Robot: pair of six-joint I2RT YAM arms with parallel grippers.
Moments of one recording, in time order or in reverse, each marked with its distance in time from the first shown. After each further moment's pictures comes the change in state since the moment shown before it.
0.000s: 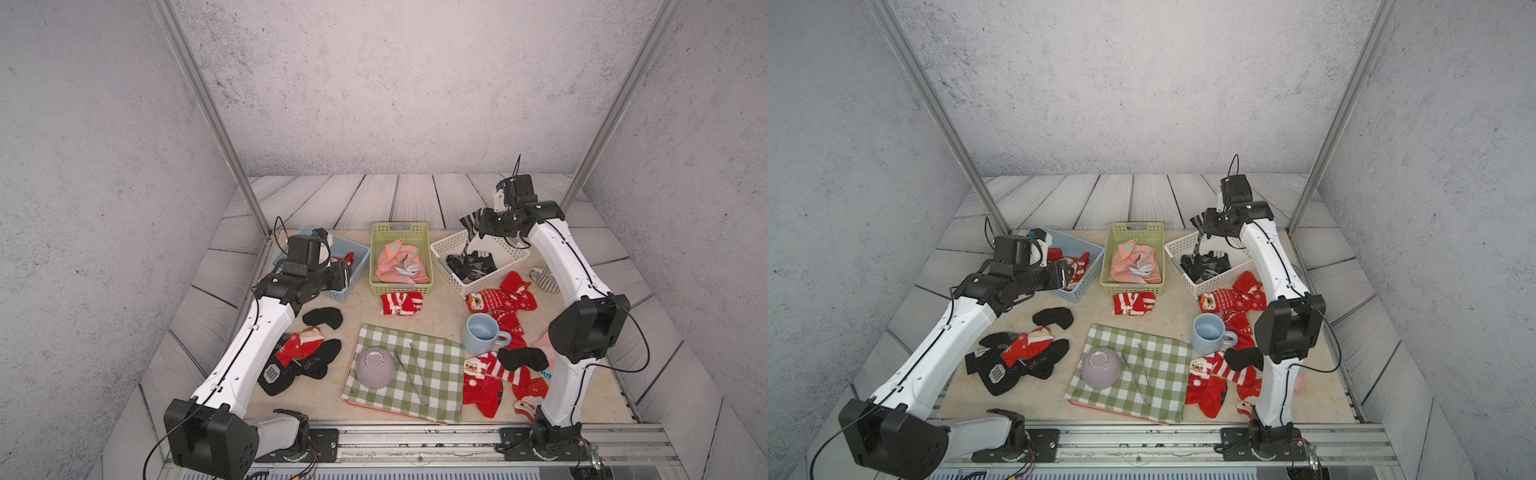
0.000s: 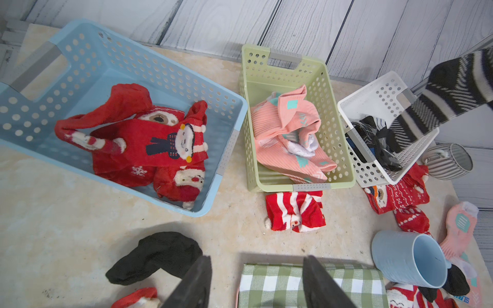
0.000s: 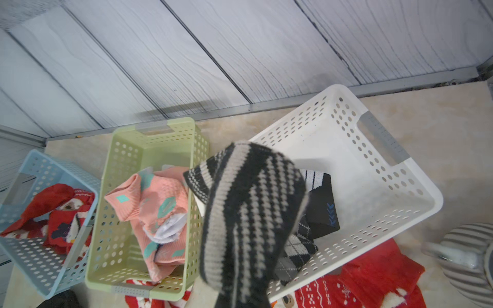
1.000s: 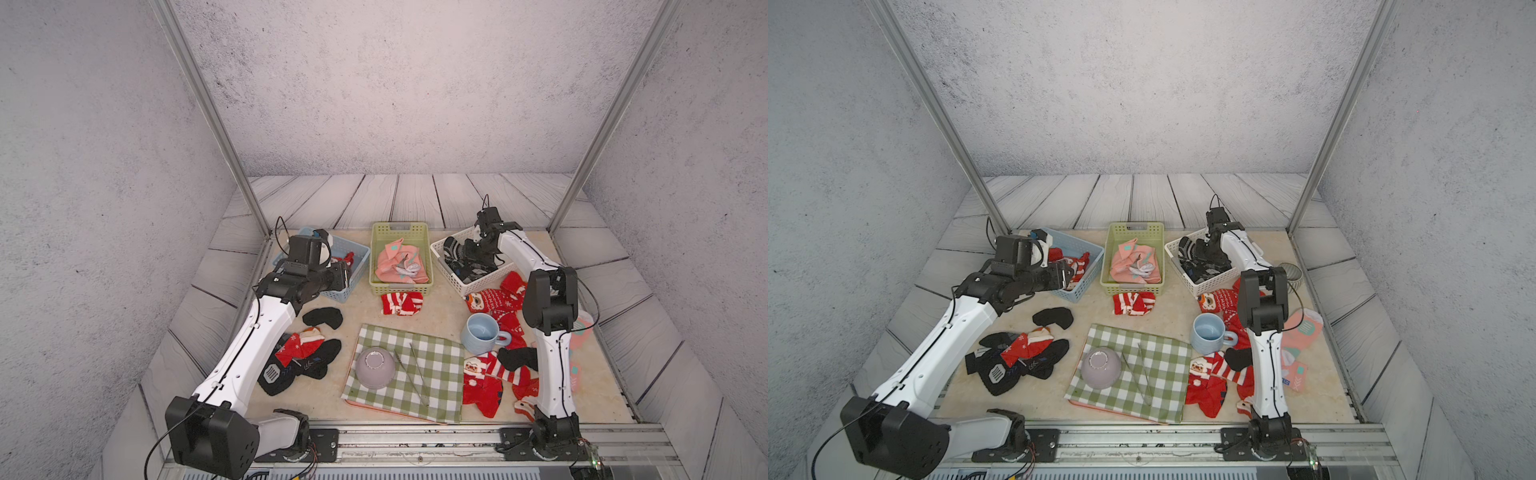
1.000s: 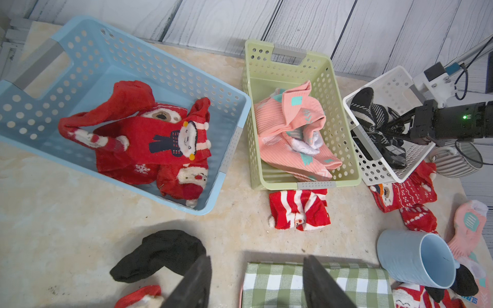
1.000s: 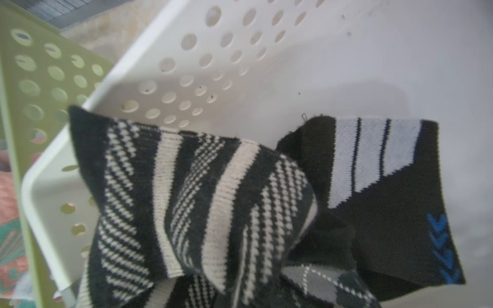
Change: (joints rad) left arm 0.000 0.010 0.000 -0.007 -0.010 0.009; right arm -0.014 0.342 -0.029 0.077 -0.076 0.030
